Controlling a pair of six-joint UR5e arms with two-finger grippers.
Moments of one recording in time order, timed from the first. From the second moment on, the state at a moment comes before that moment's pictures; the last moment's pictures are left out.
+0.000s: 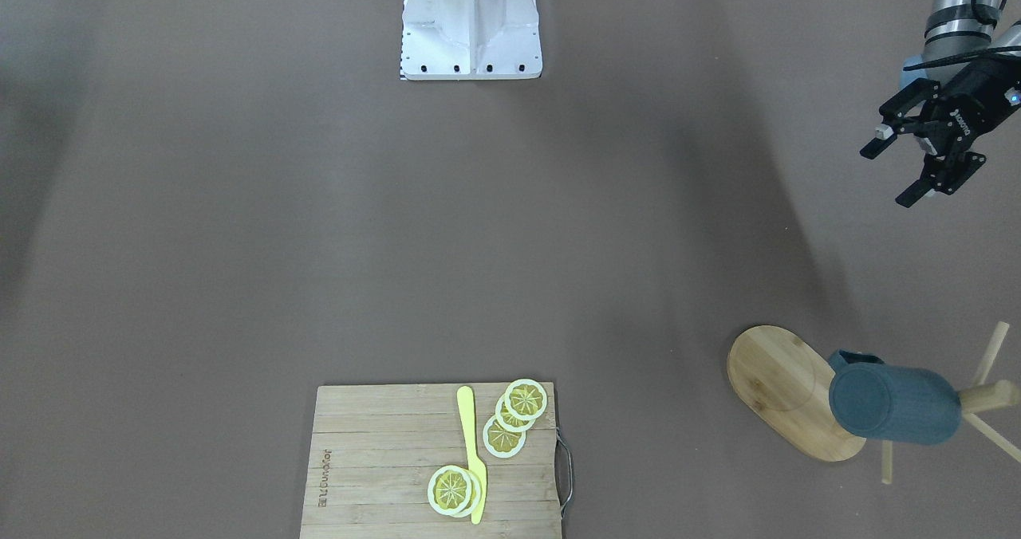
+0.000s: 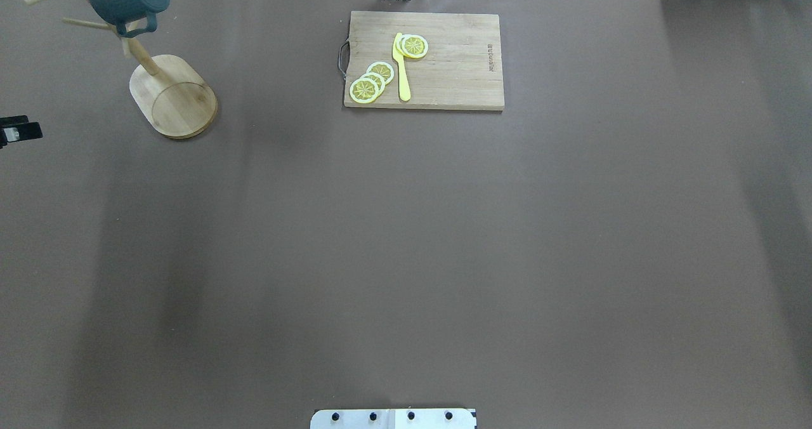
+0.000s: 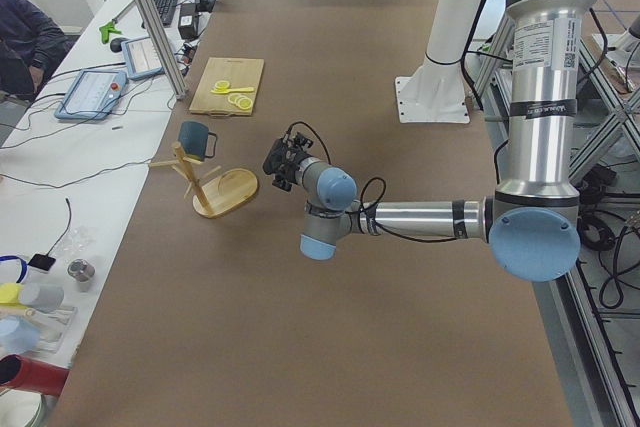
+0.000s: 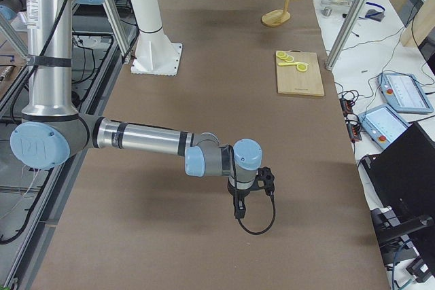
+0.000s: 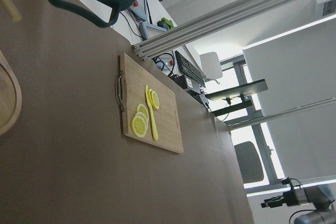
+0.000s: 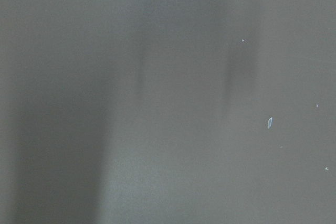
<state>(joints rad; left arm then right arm) -1.14 -1.52 -1.48 -3.38 -2.15 -1.07 1.49 -1.64 1.52 -1.43 2.25 -0.05</state>
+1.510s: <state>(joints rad) -1.53 -1.48 -1.50 -2.31 -2.12 0.12 1.49 -1.65 1.52 -1.43 2.25 -0.05</state>
